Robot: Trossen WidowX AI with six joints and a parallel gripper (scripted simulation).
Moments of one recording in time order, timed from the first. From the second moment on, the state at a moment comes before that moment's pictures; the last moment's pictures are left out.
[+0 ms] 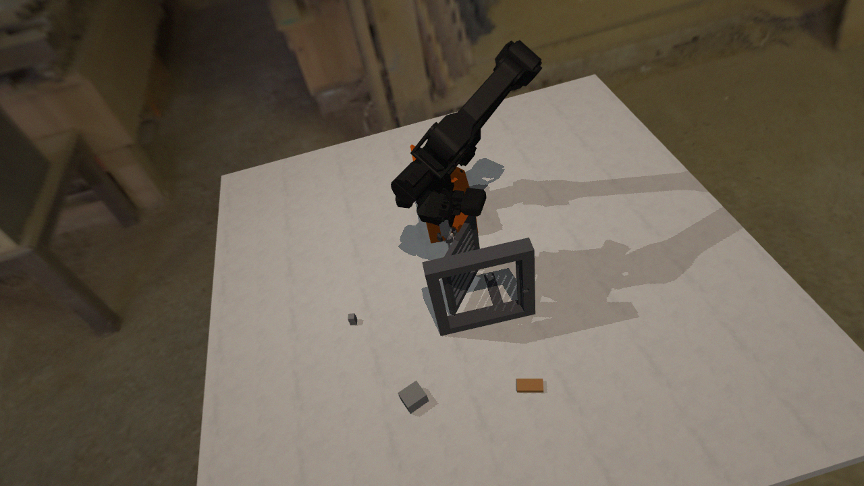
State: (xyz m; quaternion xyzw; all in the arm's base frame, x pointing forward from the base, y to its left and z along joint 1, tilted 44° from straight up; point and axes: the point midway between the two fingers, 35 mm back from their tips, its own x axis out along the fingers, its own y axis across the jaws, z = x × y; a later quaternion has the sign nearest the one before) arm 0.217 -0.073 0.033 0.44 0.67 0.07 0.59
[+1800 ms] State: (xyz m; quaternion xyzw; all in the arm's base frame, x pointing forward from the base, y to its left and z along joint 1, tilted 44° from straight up) arm 0.215 -0.136 -0.026 0.23 0.61 0.28 0.70
